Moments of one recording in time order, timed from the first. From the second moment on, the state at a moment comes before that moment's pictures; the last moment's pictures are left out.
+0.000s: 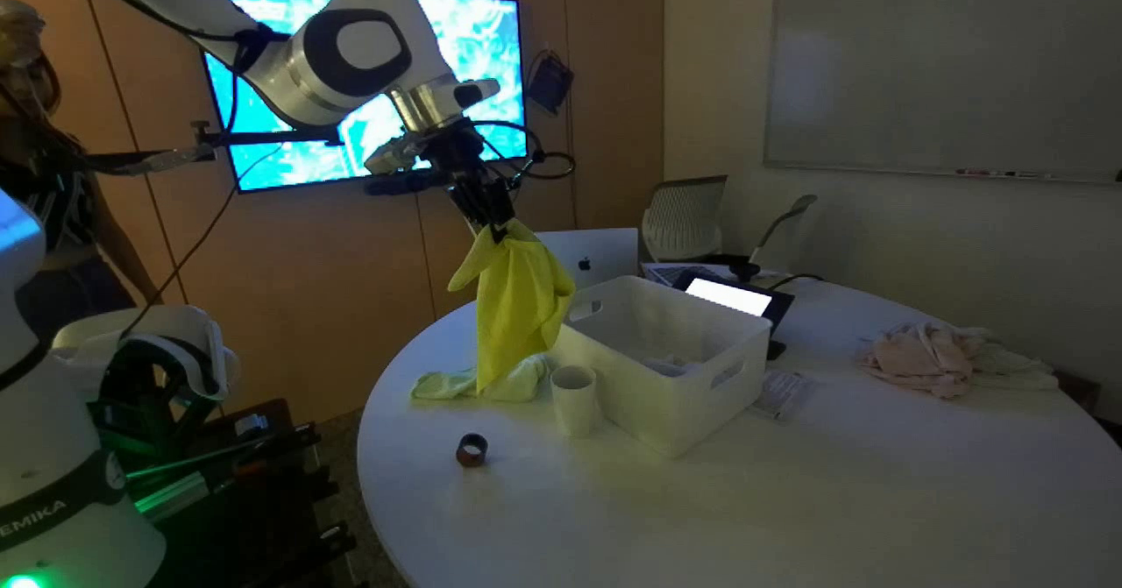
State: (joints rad) arm 0.03 -0.30 0.10 -2.55 -0.27 2.58 0.24
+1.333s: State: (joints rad) arm 0.02 -0.10 0.17 -2.14 -0.27 2.41 0.40
